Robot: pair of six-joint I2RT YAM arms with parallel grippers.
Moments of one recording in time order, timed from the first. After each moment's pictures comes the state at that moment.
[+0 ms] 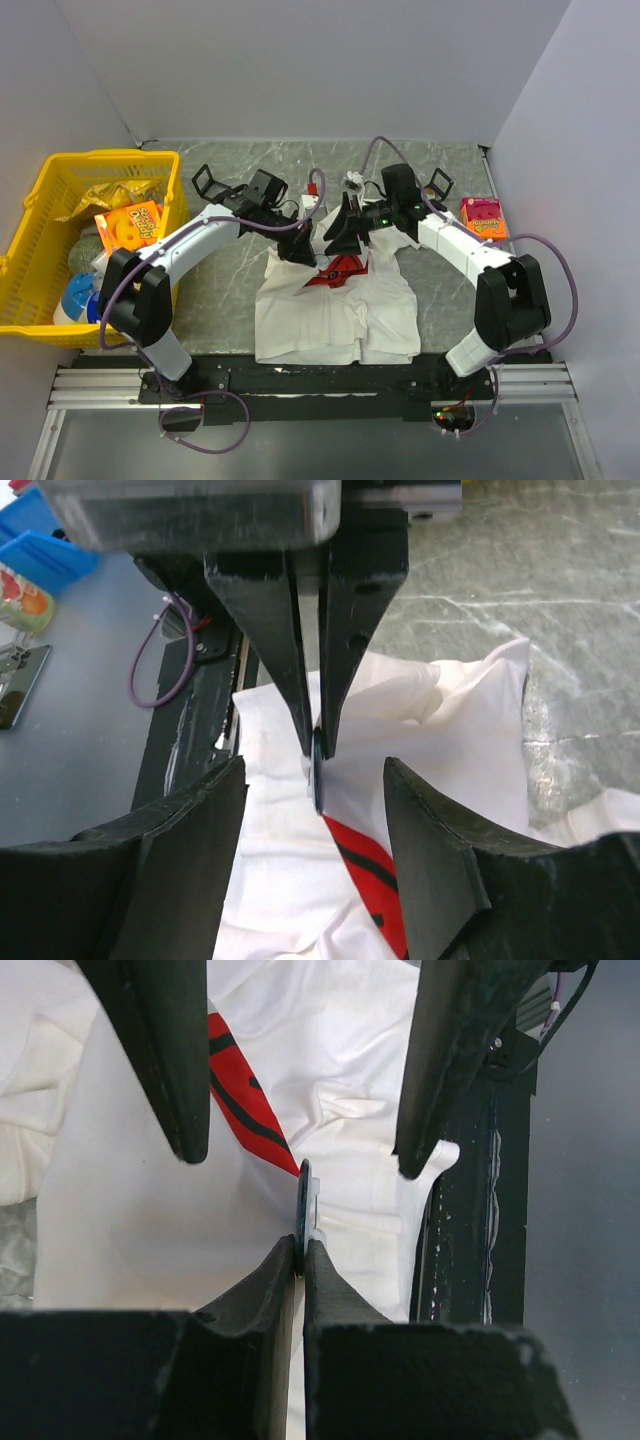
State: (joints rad) left arm -0.54 1.64 1.32 -0.68 0.92 0.42; right arm 0.38 1.56 1.13 -0.25 -1.23 -0.25
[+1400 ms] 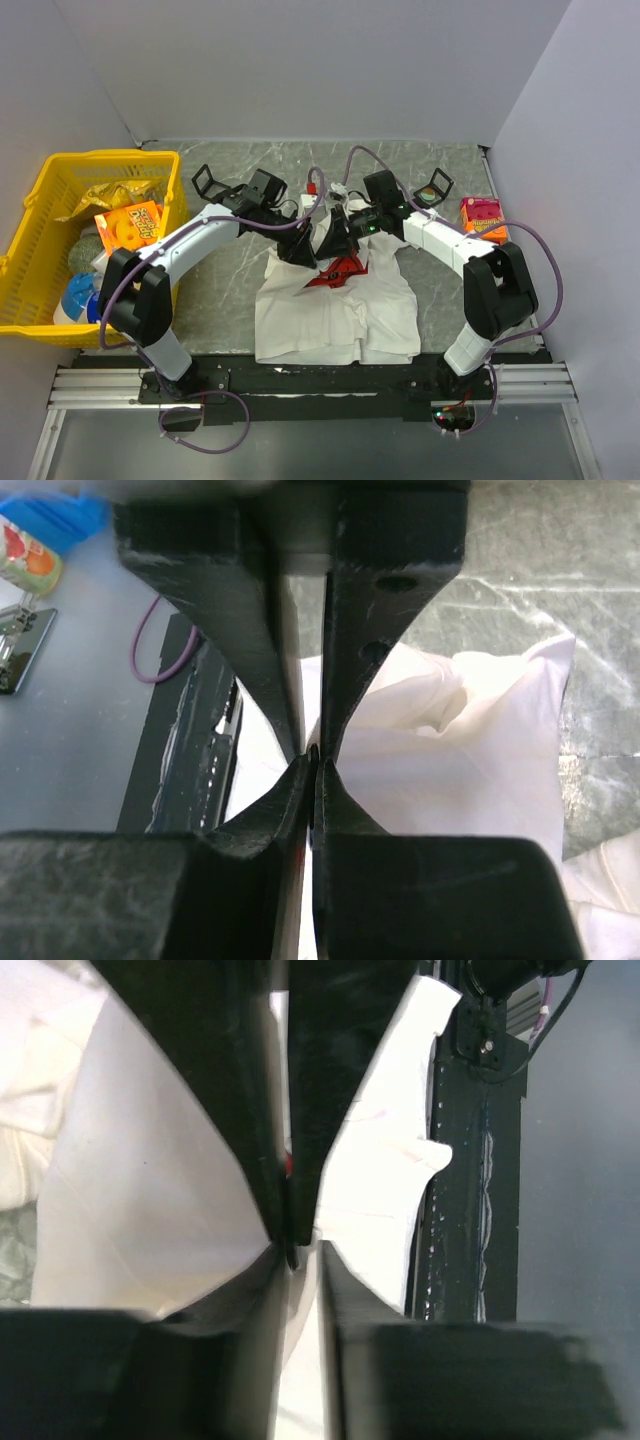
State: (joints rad) left arm -0.54 1.65 1.32 -0.68 0.93 0.42; right arm 0.45 1.66 1.18 -0.34 -1.22 -0.37
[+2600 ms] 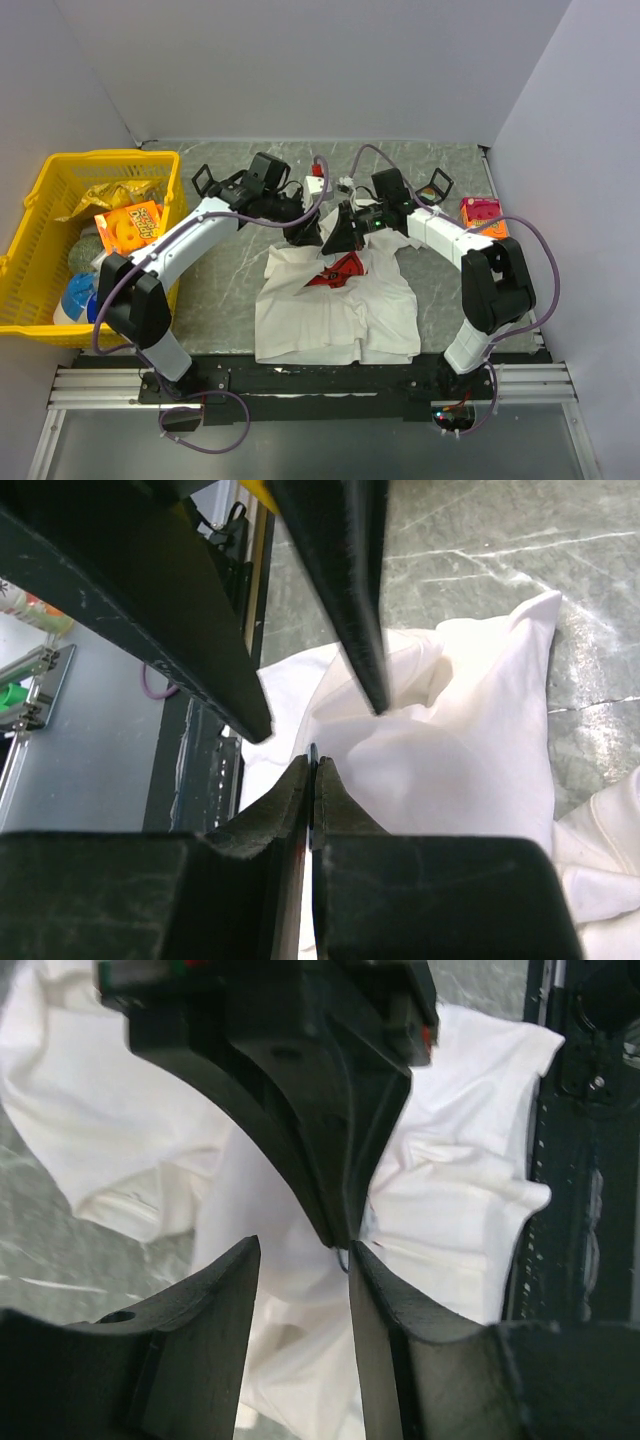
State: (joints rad) left arm -0.56 1.63 1.44 -0.62 0.75 0.44; right arm 0.39 1.69 1.18 -0.32 -1.23 -0.27
